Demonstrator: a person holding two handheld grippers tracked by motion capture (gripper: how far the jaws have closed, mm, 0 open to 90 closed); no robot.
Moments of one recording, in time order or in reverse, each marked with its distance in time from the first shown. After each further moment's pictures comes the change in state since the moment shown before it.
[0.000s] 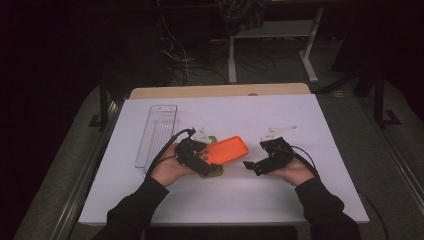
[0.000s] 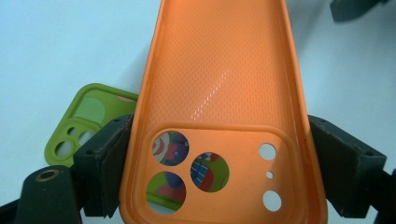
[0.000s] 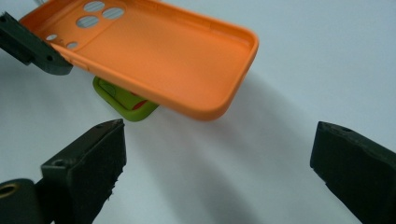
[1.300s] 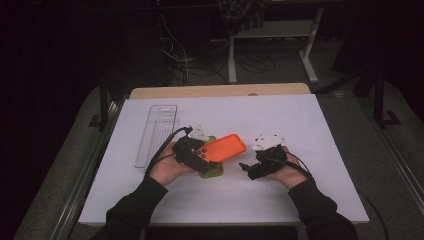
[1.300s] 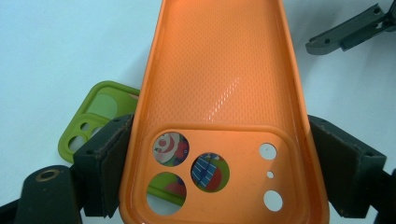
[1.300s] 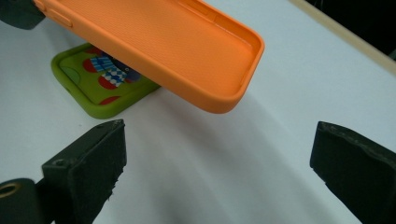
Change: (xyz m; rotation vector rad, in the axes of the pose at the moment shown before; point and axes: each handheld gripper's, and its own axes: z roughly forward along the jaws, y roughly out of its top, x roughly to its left) left arm 0.005 -0.001 -0.004 -0.003 0.010 -0.033; right arm 0.018 -0.004 0.017 -0.049 -0.159 -0.217
